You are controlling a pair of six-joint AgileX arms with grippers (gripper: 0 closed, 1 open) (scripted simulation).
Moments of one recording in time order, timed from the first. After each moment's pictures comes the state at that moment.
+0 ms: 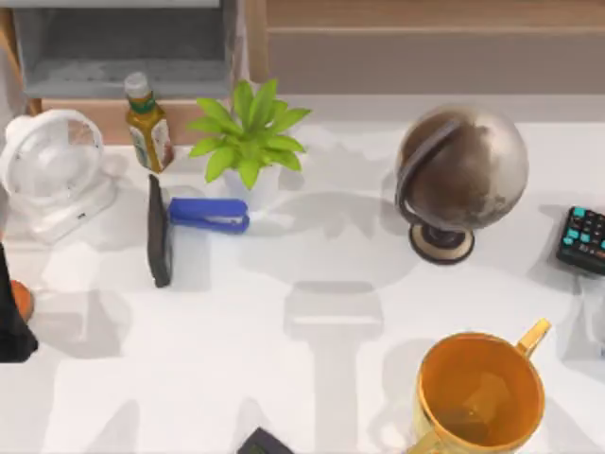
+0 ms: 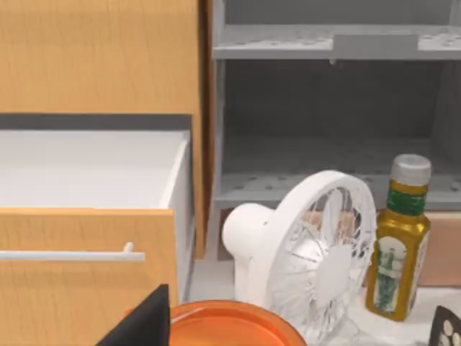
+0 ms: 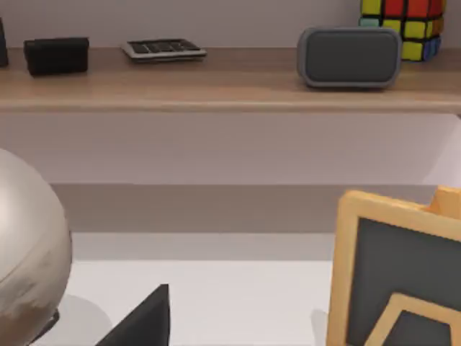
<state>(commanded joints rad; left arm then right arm) 0.00 0.00 0.00 0.00 0.00 0.00 0.00 0.00 0.00 0.00 0.00 0.00</state>
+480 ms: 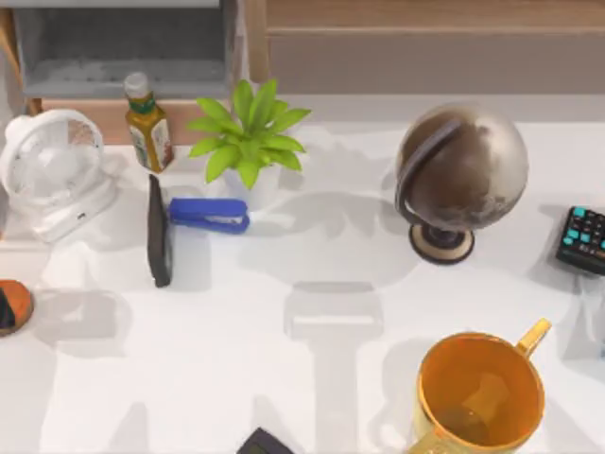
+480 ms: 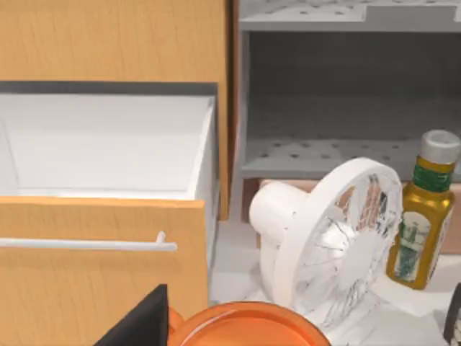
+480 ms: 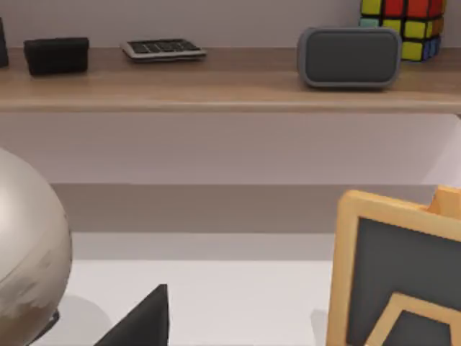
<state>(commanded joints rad) 0.04 0.21 0.21 -0.13 0.00 0.01 0.00 0.00 0.00 0.00 0.00 0.00</state>
